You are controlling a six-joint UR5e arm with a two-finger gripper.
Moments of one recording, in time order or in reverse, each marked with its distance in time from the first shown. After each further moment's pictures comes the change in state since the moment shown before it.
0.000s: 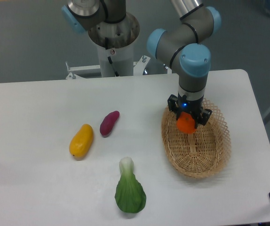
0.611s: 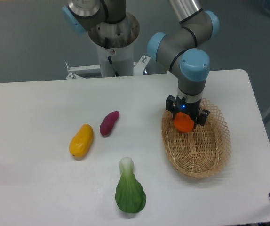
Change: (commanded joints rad) arm 0.006 0.003 0.008 -0.002 -0.005 -0.011
